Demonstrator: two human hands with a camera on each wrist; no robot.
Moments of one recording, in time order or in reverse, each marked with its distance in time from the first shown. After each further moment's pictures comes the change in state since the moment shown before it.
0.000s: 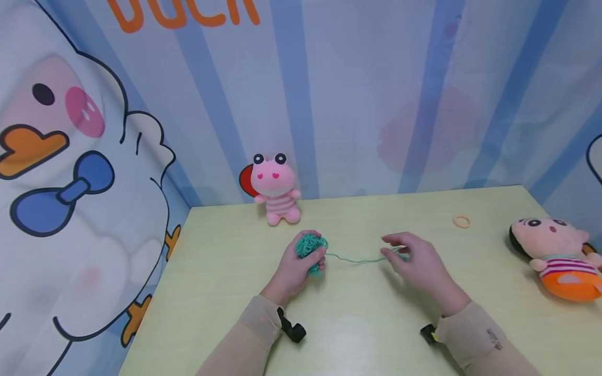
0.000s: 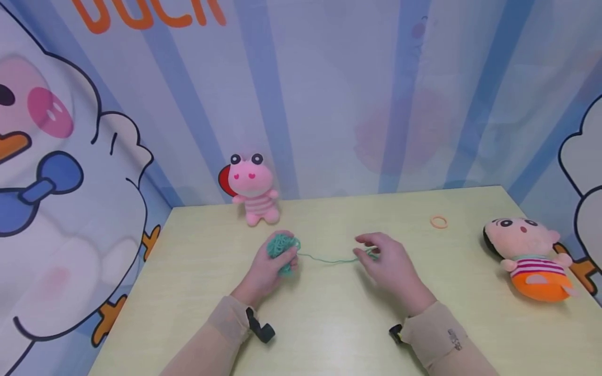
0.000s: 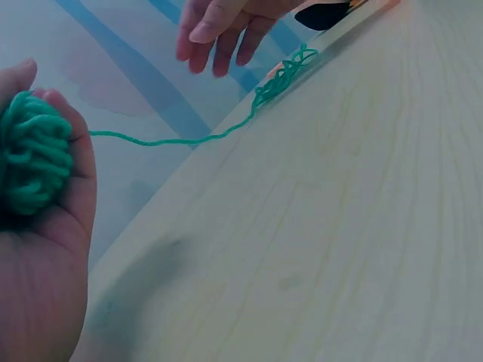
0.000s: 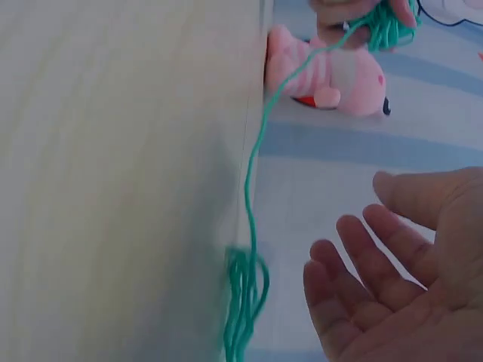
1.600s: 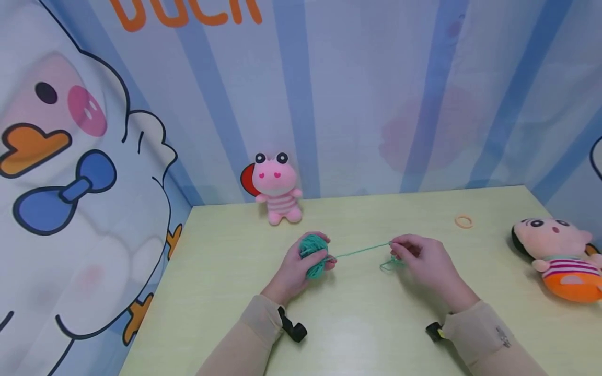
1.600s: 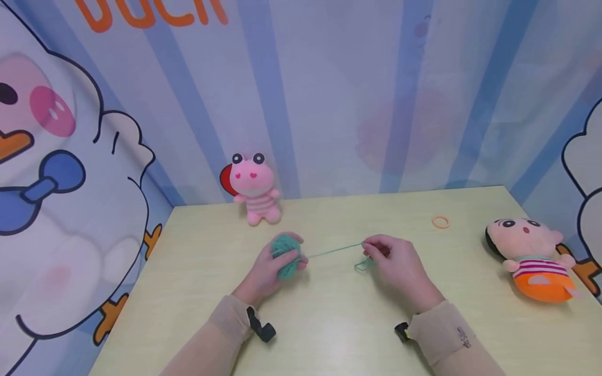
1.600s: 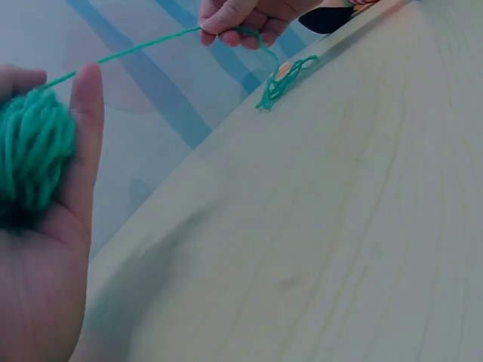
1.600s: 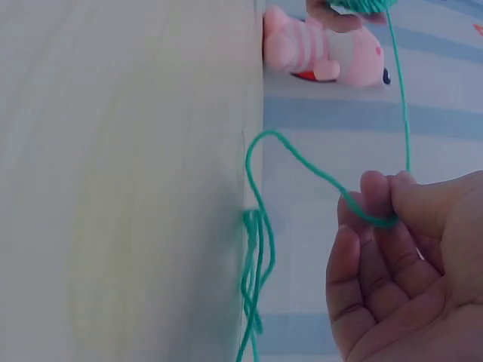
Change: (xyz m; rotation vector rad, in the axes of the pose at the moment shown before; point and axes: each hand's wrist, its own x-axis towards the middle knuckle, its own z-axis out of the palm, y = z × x) left_hand -0.002 0.000 -0.003 -0.125 -0.107 -0.032; right_hand 0.001 0.006 -0.010 0.062 -0.010 0.089
